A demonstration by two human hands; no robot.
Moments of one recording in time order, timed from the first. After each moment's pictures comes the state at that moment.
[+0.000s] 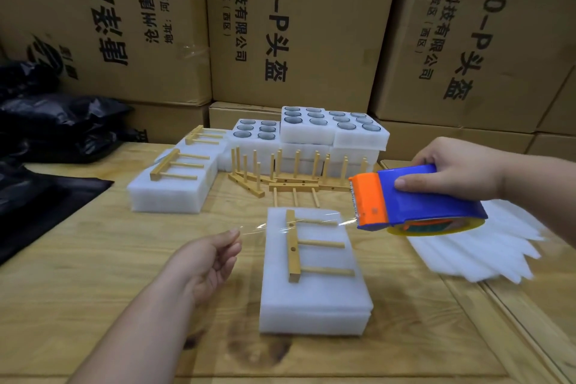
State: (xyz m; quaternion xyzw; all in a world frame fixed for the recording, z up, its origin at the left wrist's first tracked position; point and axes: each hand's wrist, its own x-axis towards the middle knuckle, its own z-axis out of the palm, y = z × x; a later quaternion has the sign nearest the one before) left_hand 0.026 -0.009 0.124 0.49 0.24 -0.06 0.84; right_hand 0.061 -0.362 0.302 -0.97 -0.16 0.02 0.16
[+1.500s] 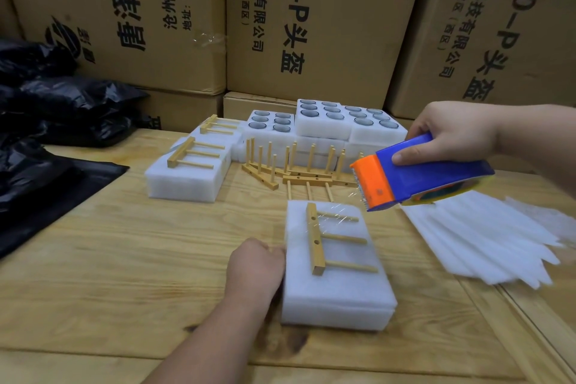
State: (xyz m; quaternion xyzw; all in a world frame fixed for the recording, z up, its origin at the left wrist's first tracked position) left_hand 0.030 -0.058 0.081 0.87 0.22 0.08 0.44; right_hand 0.086 -0.313 0.344 -0.98 -0.21 0.02 0.01
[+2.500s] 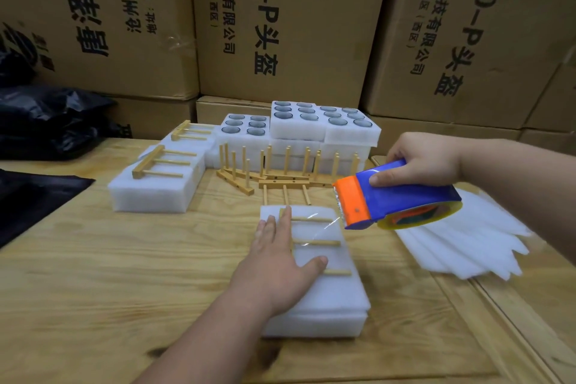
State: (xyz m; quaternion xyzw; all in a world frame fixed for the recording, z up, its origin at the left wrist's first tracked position) left_hand 0.028 -0.105 0.115 0.94 -0.04 0.00 0.34; right_hand 0.108 -0.351 0.297 -0.98 -0.16 0.03 0.06
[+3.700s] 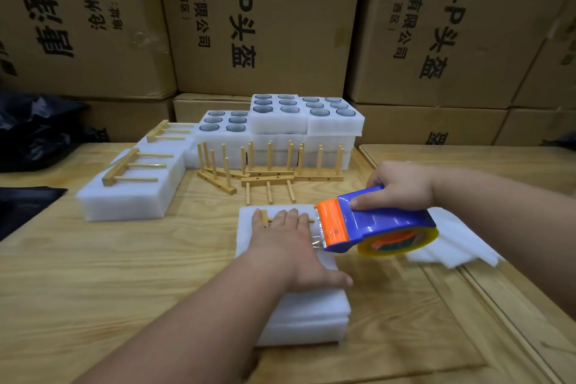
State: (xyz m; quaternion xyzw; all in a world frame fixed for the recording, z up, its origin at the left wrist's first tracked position) left_hand 0.061 -0.157 0.147 0.99 -0.12 -0.10 0.00; right_hand 0.117 -0.373 0.239 -0.98 -0.12 0.10 0.12
